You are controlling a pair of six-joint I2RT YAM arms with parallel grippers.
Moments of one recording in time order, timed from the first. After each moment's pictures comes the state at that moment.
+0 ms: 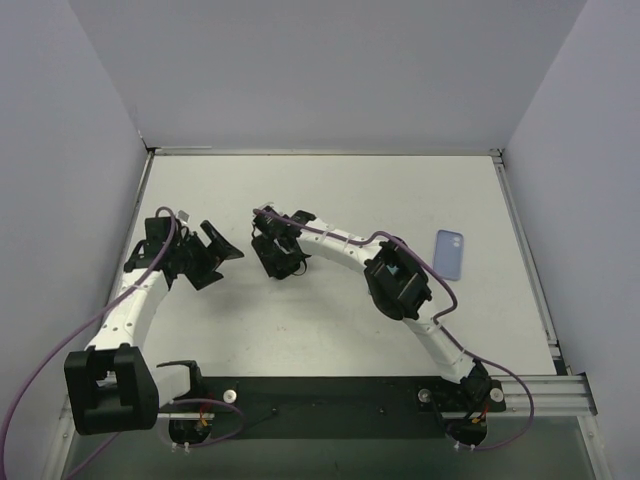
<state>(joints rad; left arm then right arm) 0.07 1.17 0.78 -0.51 0.43 -0.70 0.92 2.38 1.99 -0.75 0.15 0.29</state>
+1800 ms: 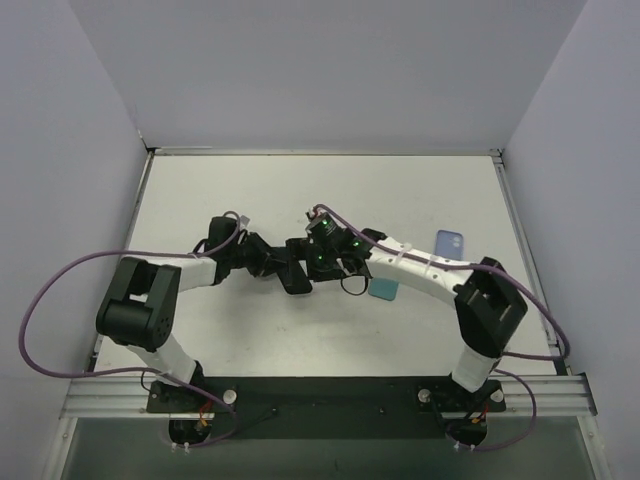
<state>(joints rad) -0.25 1.67 0.70 0.22 0.62 -1.13 0.87 1.76 1.24 -0.41 -0.08 0.63</state>
